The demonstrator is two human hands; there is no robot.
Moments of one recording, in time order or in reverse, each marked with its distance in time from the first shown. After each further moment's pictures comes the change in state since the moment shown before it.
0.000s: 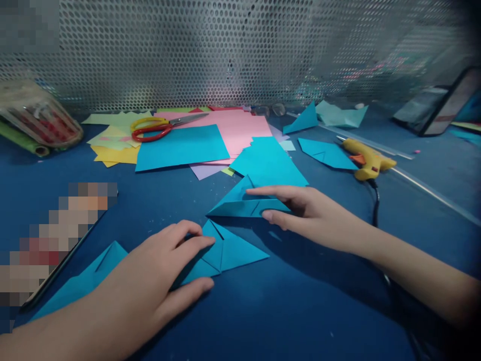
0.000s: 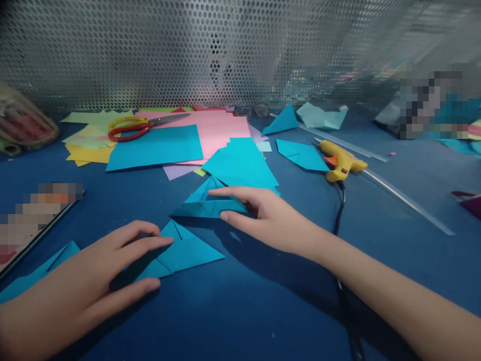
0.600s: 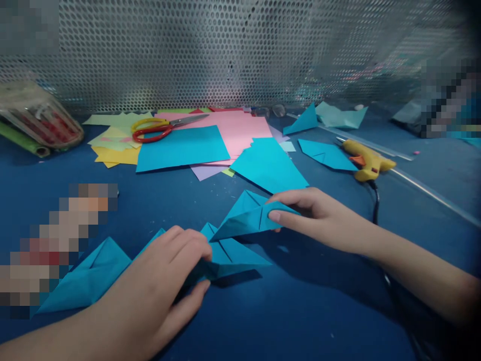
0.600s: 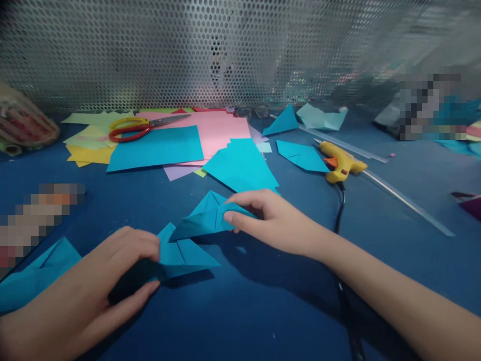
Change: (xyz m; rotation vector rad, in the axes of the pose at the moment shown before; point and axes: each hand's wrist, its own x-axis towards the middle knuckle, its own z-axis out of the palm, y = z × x) left_hand -0.002 0.011 0.005 -0.071 0.048 0.027; right_hand 0.000 -0.003 -0.004 0.133 -0.060 -0.030
